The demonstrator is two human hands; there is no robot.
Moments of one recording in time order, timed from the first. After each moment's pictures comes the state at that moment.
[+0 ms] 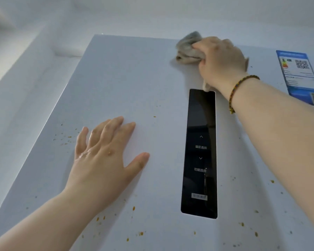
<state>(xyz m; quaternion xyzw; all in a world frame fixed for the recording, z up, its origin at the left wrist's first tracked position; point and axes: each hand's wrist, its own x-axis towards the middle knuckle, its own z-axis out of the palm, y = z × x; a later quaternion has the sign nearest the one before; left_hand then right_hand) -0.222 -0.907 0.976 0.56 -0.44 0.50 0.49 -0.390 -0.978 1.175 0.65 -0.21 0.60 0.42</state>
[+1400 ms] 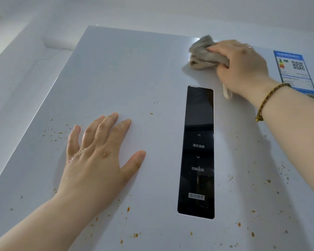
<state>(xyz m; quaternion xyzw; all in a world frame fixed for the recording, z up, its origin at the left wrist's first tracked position) -0.216 -0.924 0.970 0.54 -0.45 0.52 0.49 -0.424 -0.991 1.161 0.65 -0.19 0.61 0.41</state>
